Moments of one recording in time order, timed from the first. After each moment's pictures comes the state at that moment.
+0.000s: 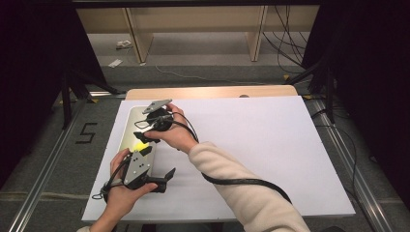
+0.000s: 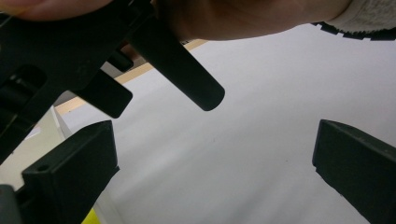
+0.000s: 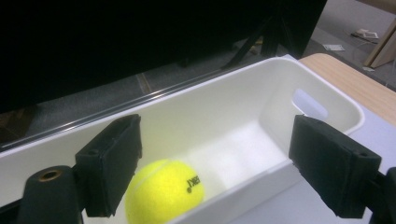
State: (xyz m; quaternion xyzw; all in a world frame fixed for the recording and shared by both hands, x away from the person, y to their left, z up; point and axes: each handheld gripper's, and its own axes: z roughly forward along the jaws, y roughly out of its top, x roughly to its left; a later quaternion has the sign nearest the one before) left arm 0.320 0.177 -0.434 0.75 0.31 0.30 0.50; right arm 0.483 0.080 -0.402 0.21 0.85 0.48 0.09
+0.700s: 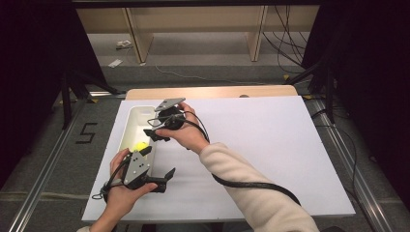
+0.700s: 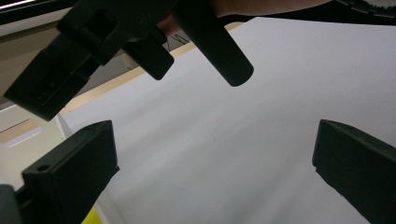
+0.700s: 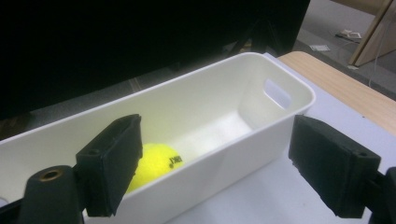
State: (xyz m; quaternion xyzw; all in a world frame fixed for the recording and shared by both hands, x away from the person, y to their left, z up) left arm 0.320 0.178 -0.434 0.75 0.31 0.30 0.50; right arm 0.480 0.048 -0.394 0.23 0.84 0.48 0.10
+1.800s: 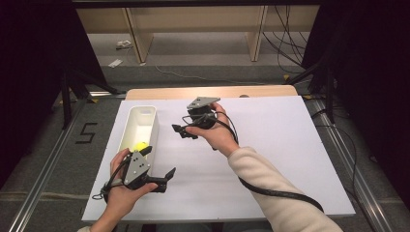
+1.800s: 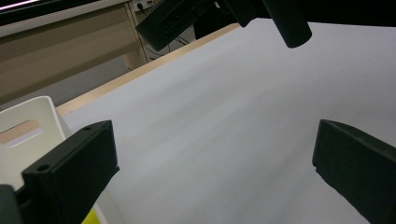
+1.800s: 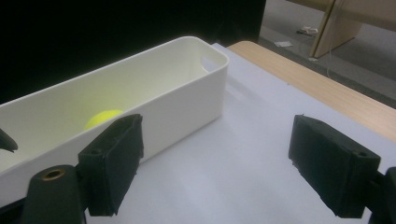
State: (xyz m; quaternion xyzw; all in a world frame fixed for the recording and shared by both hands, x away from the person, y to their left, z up) left arm 0.319 0.177 -0.434 0.75 0.31 0.30 0.50; right arm 0.476 -0.036 -0.388 0.28 0.82 0.49 0.13
